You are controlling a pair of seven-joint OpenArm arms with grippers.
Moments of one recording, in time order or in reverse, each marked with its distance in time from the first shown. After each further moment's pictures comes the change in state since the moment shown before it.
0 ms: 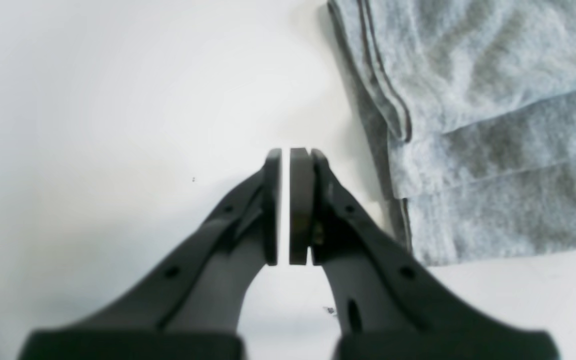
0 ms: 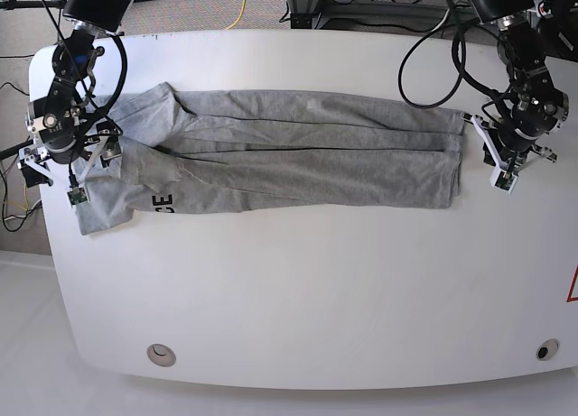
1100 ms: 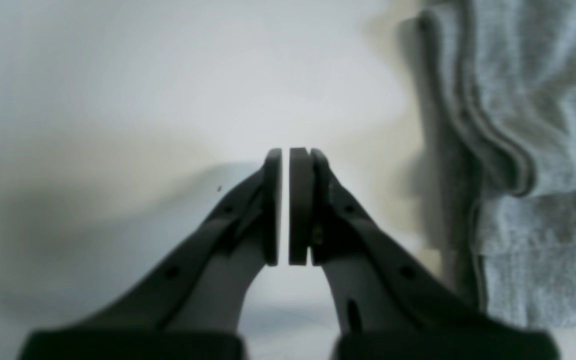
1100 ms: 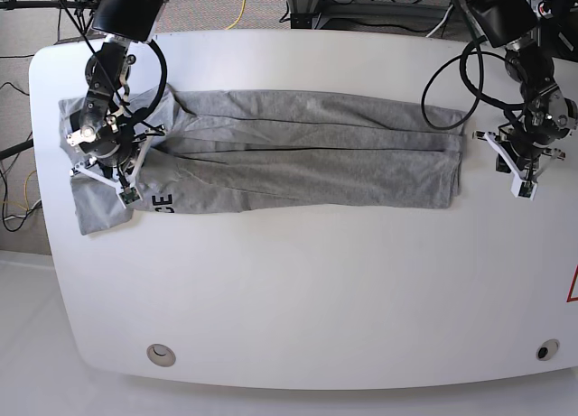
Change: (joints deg) left arm -6.8 -0.2 -6.5 -13.6 0.1 0.2 -4.5; right arm 3.1 -7.1 -5.3 -7.7 -0.7 5.8 0.6
